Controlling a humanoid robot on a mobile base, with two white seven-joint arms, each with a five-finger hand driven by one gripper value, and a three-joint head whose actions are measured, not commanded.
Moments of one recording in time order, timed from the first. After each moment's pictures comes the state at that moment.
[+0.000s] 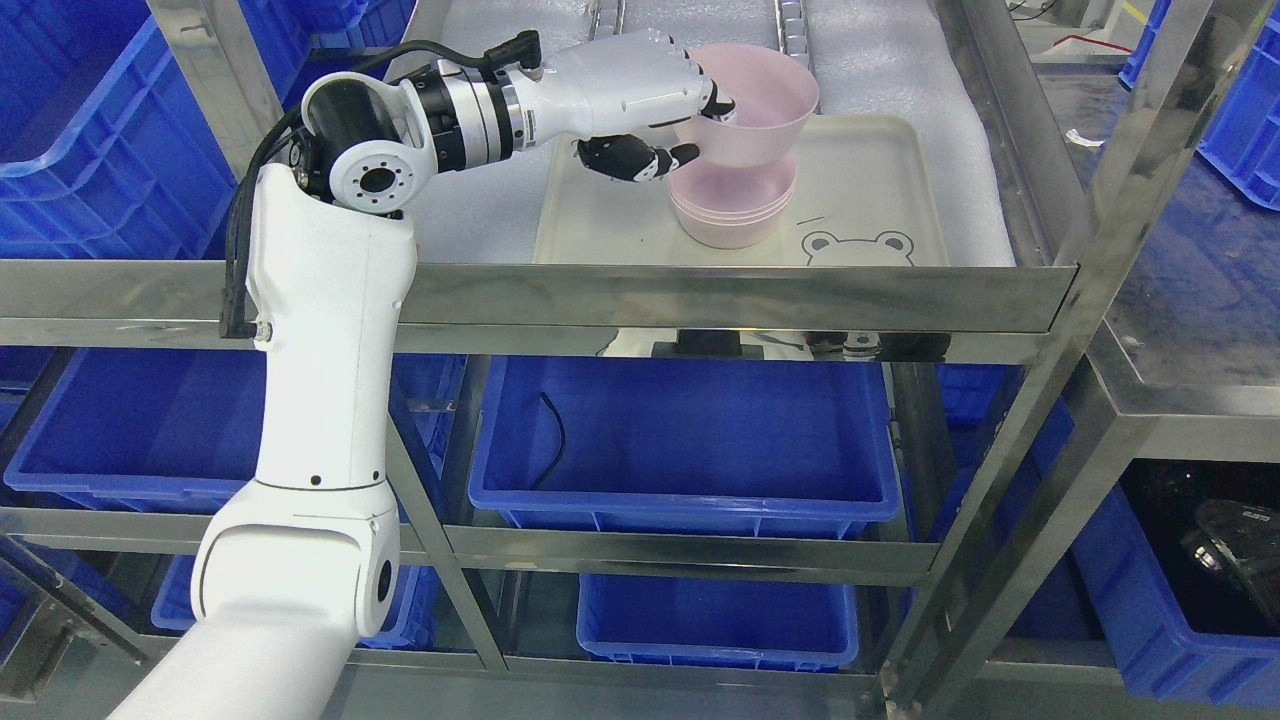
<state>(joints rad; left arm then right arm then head) -0.96 0.06 -0.06 -1.29 -0.79 -0.79 -0.99 0.00 0.00 0.05 0.00 0.05 -0.08 -0.02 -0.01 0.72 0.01</state>
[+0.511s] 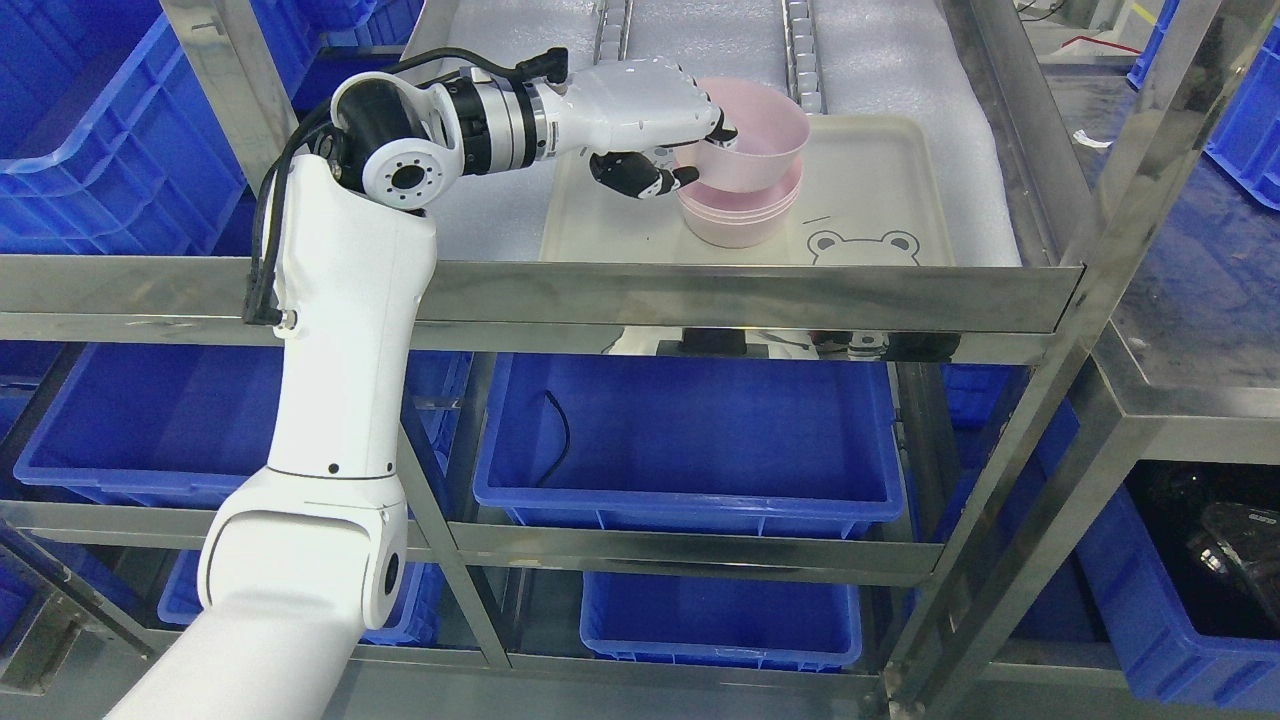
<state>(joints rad) -0.99 0.03 -0.08 -1.21 -0.87 -0.79 -0.98 0.00 0.00 0.05 0.00 0.05 -0.08 -0.02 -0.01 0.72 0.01</state>
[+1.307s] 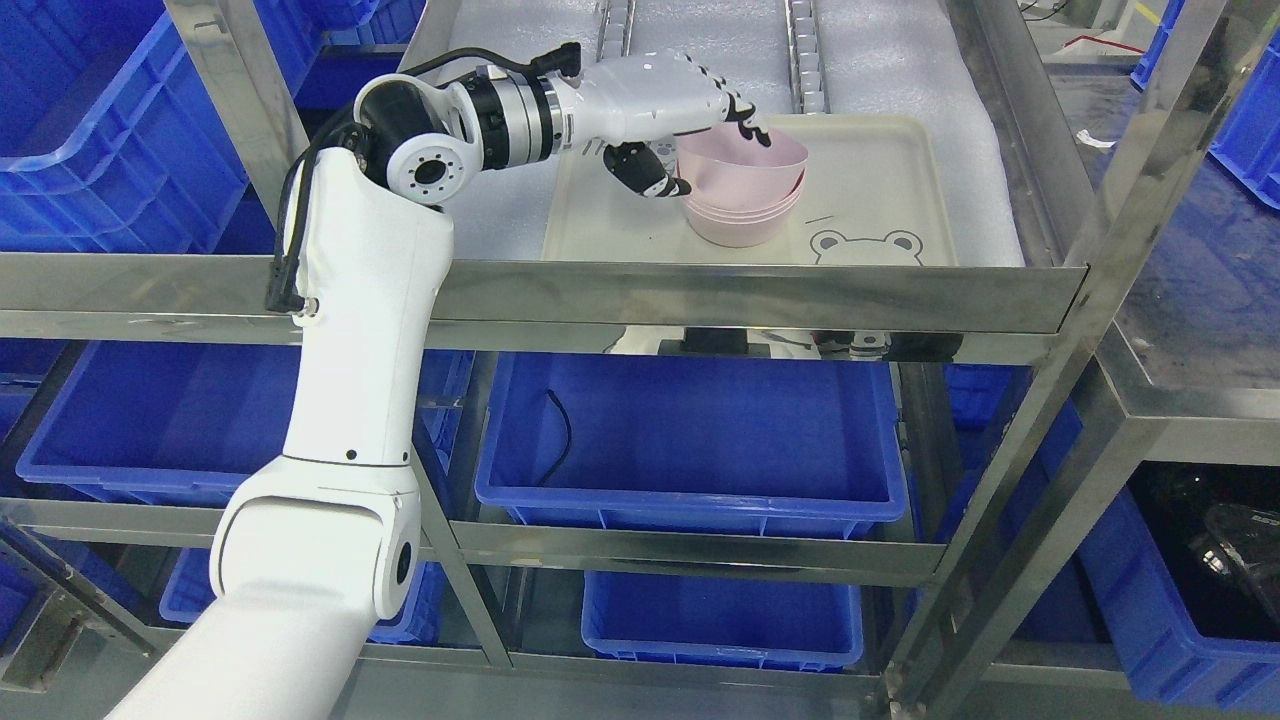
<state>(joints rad) -1.02 0.01 -0.05 -1.14 -0.87 -0.79 -0.89 0.00 0.00 0.05 0.00 0.05 -0.08 -0.02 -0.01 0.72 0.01</state>
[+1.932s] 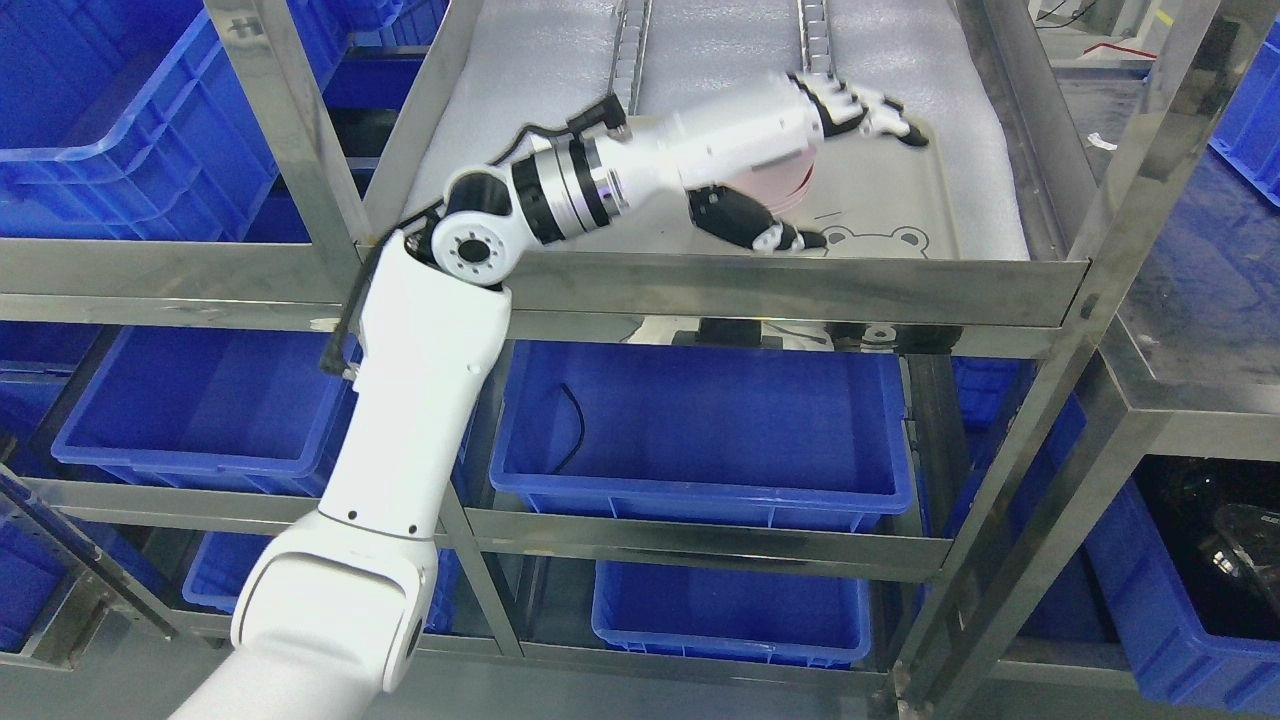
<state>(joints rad) -0.80 0.00 -0.30 -1.21 -0.32 -0.79 -0.76 0.00 0.00 0.05 0.00 0.05 -0.08 -0.02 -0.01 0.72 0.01</state>
